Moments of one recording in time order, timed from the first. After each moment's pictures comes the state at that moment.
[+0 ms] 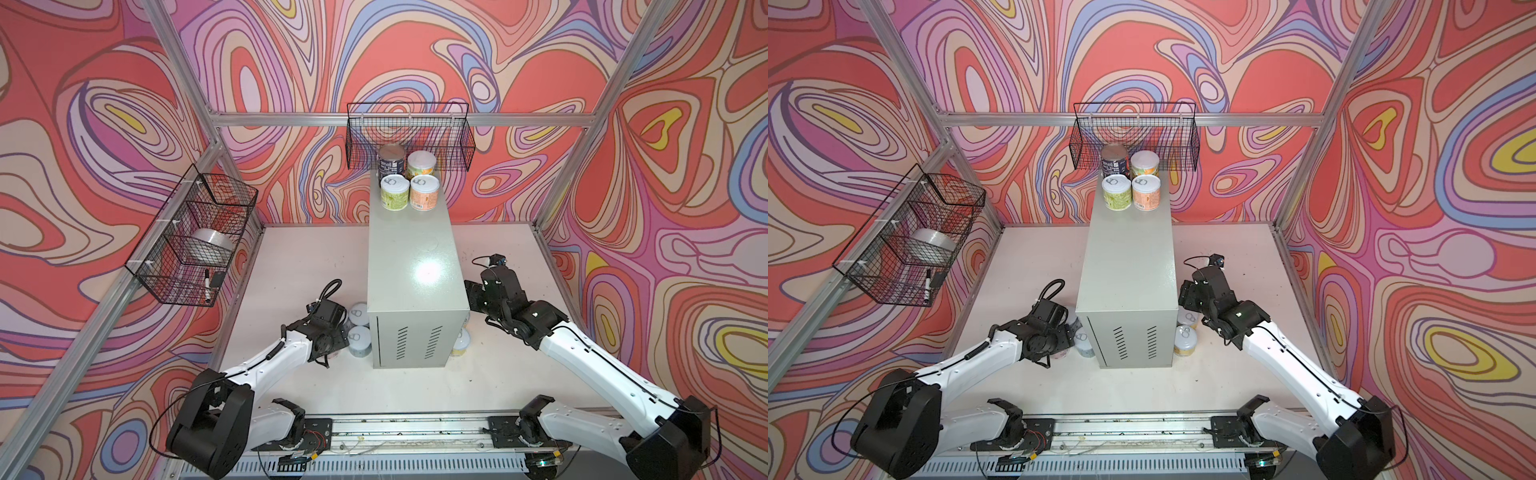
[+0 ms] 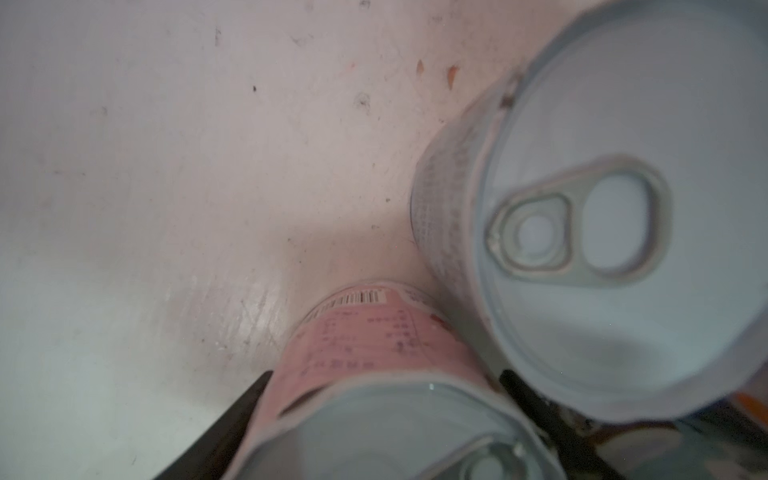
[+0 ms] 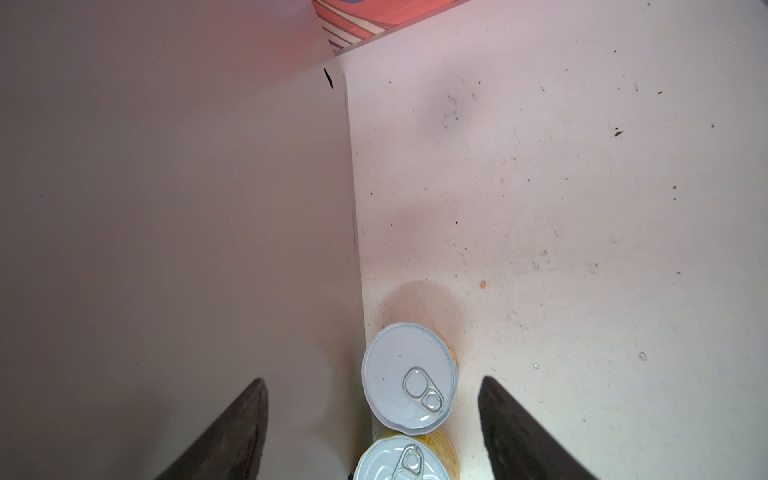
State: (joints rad) left arm -0.41 1.25 0.58 -0.56 -0.19 -0.81; right arm 0.52 1.10 0.92 -0.54 0.24 0.64
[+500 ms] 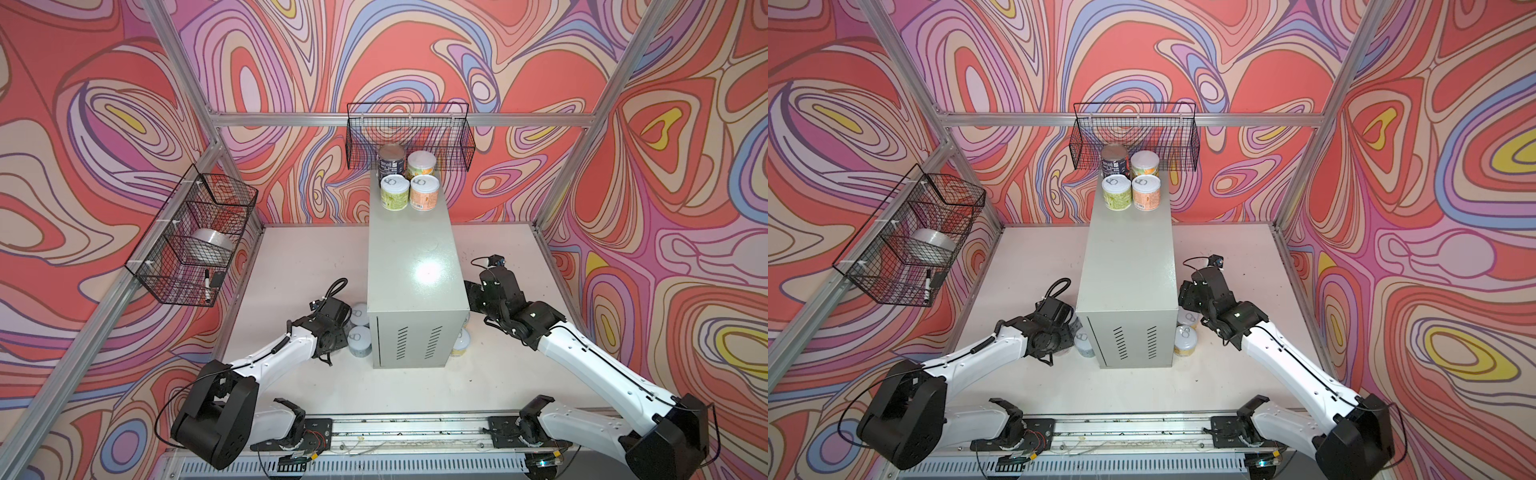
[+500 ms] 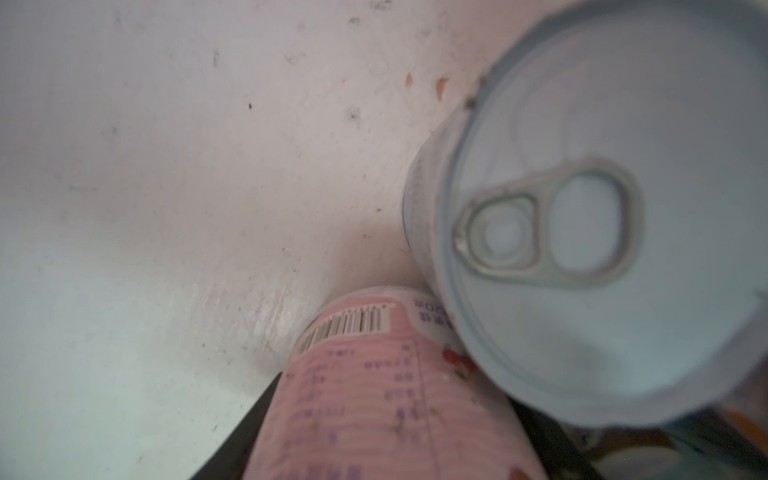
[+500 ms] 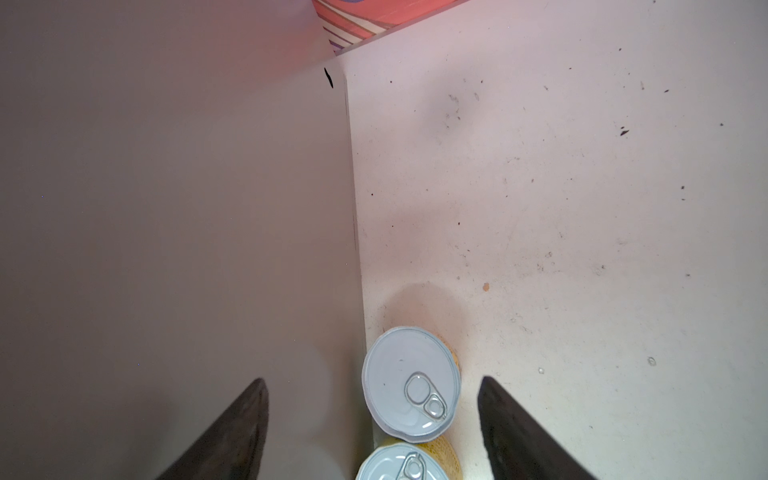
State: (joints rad) left arm -0.44 1.29 0.62 -0.57 -0.23 -0.81; right arm 0.52 1.11 0.91 -0.51 0.24 0.64
